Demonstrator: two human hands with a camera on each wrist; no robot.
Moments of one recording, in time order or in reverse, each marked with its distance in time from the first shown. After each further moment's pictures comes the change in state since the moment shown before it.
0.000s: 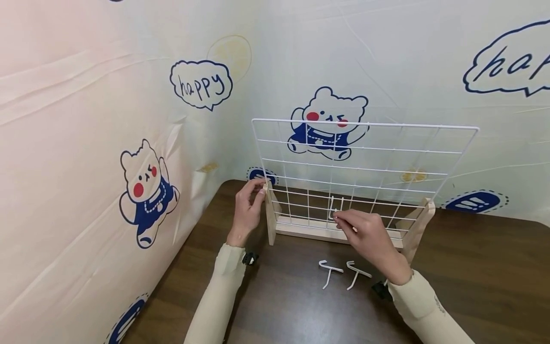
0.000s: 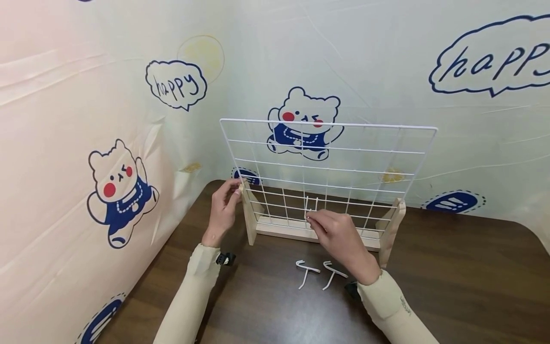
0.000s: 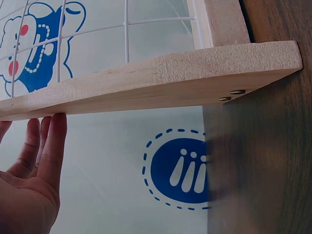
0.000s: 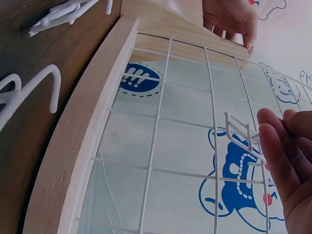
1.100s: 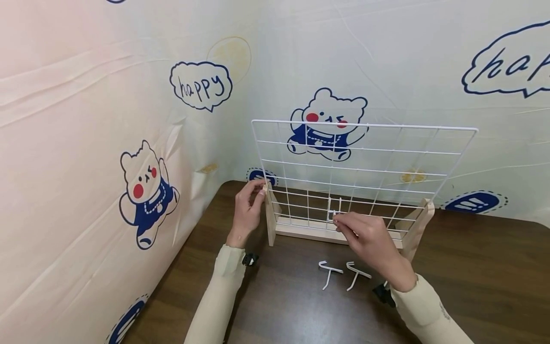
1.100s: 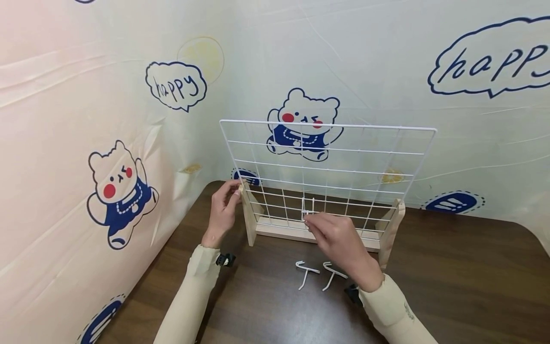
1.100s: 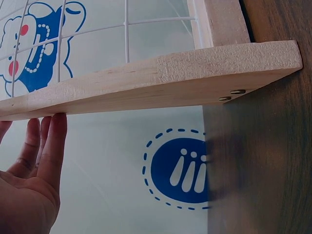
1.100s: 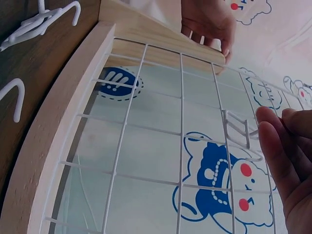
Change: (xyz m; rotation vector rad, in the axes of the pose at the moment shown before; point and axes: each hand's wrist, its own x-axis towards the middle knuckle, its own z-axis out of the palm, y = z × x) left_hand 0.000 0.003 0.000 -0.001 0.003 0.002; right_hand 0.006 -0.015 -0.011 0.040 0.018 -0.058
